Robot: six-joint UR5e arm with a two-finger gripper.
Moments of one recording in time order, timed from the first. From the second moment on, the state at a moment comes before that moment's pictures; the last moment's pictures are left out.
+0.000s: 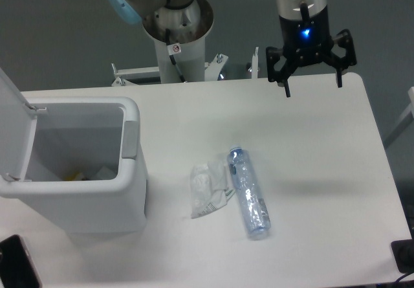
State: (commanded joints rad) arm 2.67 -1.59 -1.64 -1.05 1.59 0.72
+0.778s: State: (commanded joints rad) arm 2.60 -1.59 -1.84 -0.89 1.59 0.67
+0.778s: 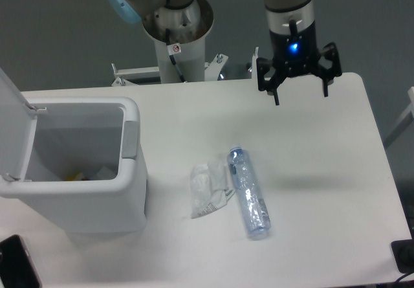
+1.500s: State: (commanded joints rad) arm 2.35 -1.83 -1.90 -0.88 1.60 0.69
